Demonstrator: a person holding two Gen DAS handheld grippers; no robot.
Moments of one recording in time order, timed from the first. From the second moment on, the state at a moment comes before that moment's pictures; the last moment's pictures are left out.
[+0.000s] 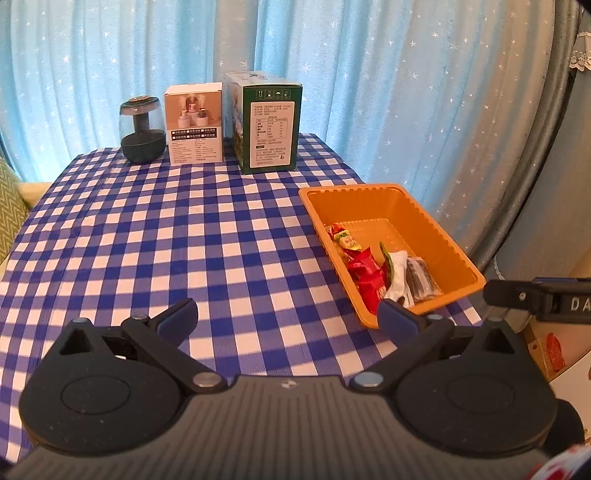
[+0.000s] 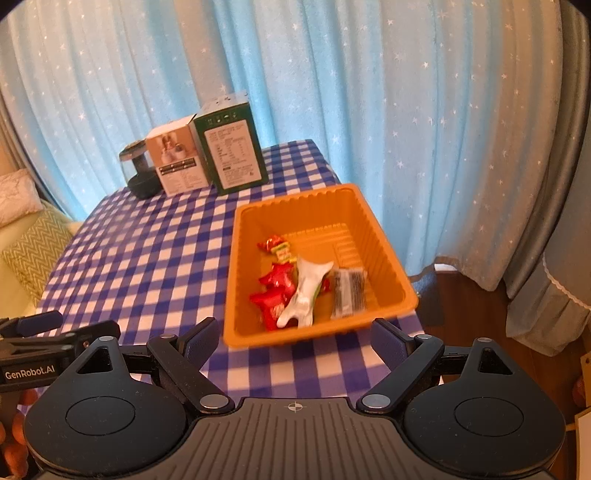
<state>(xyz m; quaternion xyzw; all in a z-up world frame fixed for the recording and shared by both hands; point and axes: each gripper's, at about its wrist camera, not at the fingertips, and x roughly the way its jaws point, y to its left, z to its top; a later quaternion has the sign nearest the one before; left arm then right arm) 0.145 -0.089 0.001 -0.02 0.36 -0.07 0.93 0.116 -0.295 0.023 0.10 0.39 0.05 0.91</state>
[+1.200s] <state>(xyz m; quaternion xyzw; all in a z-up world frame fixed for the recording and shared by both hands) 0.006 -0.072 0.030 -0.02 0.33 -0.04 0.94 -0.023 -0.250 0.048 0.08 0.35 0.05 0.93</state>
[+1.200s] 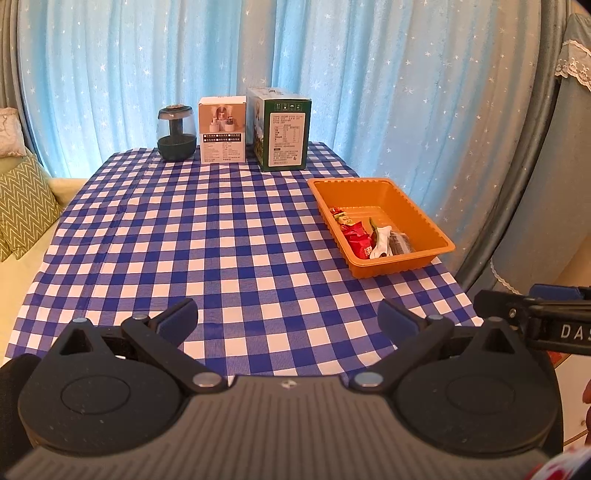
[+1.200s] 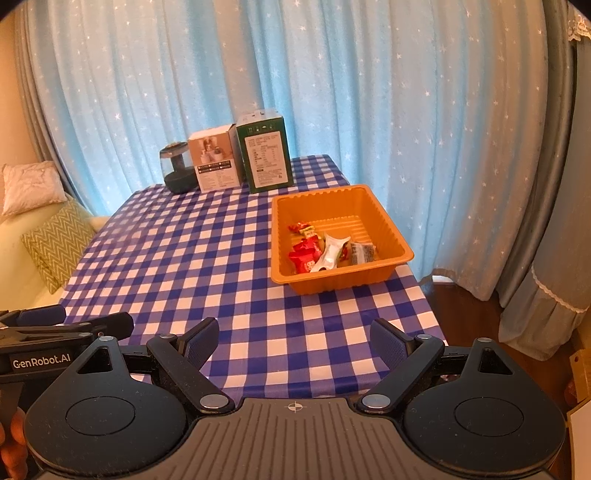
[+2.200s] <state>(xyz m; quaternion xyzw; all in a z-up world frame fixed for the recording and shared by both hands) -0.004 -0.072 0.025 -0.02 0.33 -0.05 0.94 -0.035 -0.249 0.044 0.07 0.34 0.05 0.94</state>
